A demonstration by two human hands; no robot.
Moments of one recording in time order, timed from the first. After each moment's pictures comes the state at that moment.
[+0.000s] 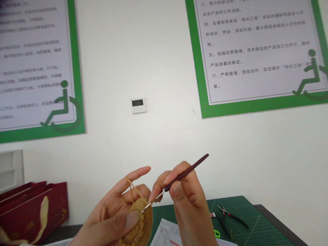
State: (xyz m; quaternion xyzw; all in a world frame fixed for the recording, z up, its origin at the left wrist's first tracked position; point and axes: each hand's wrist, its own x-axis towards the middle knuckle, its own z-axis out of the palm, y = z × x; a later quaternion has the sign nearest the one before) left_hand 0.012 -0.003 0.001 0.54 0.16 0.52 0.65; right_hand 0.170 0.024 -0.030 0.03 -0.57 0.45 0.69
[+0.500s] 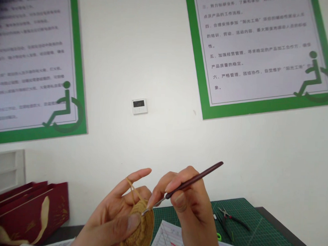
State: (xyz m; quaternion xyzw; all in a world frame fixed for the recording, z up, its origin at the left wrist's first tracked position) left_hand 0.009 -0.004 -0.001 0.53 0.16 0.52 0.65; right_hand 0.167 0.022 -0.030 0.06 -0.59 0.36 0.72
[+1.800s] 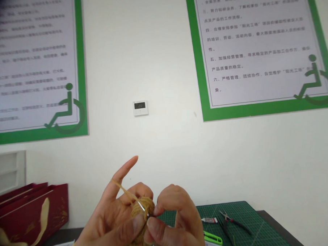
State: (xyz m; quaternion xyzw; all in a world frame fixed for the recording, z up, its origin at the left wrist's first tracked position) left_hand 0.017 -0.007 -0.004 0.54 0.11 0.57 0.61; right_hand 0.152 0.030 -0.050 0.00 -0.60 0.03 0.80
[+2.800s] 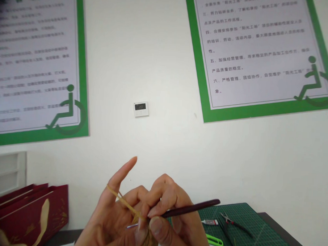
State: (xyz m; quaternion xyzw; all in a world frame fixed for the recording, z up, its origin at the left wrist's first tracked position) left_hand 0.016 -0.010 -0.005 0.57 0.06 0.54 0.62; right_hand 0.160 0.016 -0.027 0.08 -0.67 0.32 0.67
